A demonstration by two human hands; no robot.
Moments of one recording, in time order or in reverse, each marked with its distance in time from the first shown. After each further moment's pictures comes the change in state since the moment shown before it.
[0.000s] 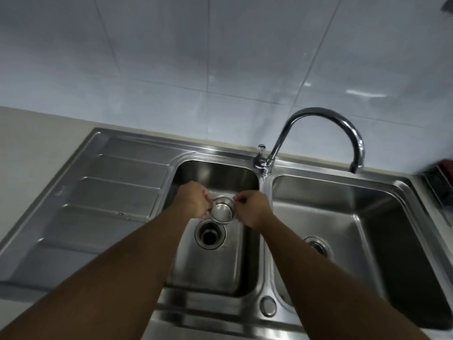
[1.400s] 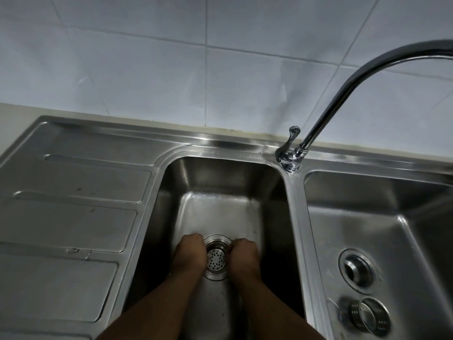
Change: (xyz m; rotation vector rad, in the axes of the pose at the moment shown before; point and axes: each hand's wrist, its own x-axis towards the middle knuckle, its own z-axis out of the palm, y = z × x) left_hand 0.135 -0.159 0.098 0.700 0.089 -0.075; right_hand 0.072 0.105 0.186 -0.177 -0.017 0.289
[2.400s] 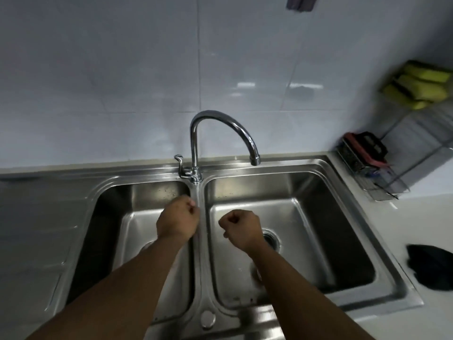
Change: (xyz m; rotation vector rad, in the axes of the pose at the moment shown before) left_hand -0.151 0.181 -0.108 -0.402 0.305 0.338; right_hand -0.108 0.096 -0.261 0.512 0.143 -0.067
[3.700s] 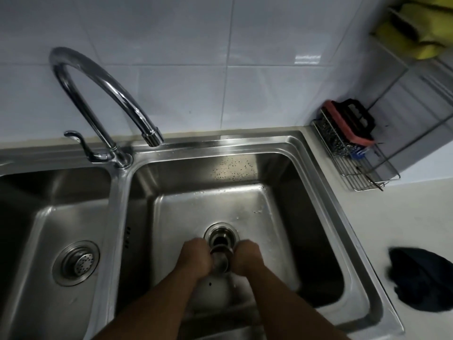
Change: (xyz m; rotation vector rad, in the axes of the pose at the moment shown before) left_hand -0.056 0.060 0.245 0.325 -0.524 -0.056; right_hand 0.071 0.192 -0.080 -0.866 -0.359 0.176
